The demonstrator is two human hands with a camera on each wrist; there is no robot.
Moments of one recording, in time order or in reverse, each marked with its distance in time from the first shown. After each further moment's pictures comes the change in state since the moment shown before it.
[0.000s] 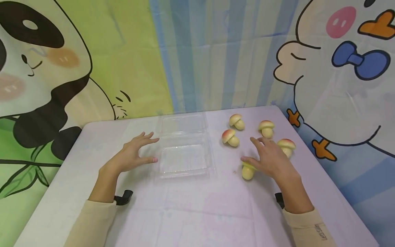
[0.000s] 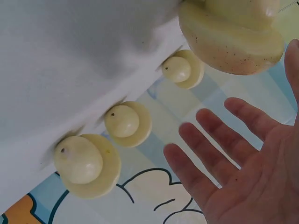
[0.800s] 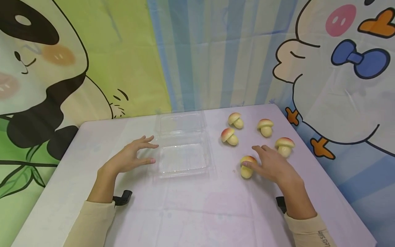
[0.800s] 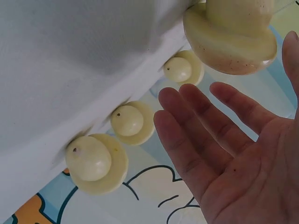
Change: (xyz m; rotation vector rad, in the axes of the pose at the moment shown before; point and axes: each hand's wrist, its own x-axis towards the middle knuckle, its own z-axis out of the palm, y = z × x) left_hand 0.000 -0.008 0.006 -0.071 -0.067 0.005; right_hand -0.015 0.001 0.006 0.038 -0.088 0.032
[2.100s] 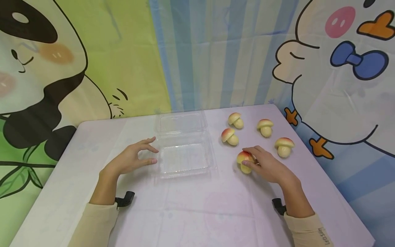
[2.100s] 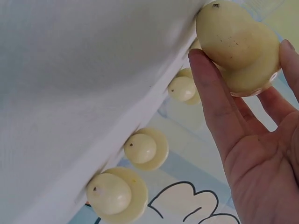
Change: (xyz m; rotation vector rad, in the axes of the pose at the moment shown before) left_hand 0.000 -0.003 0.005 -0.107 0.013 0.019; right_hand 0.005 0.003 0.012 0.235 0.029 -0.206
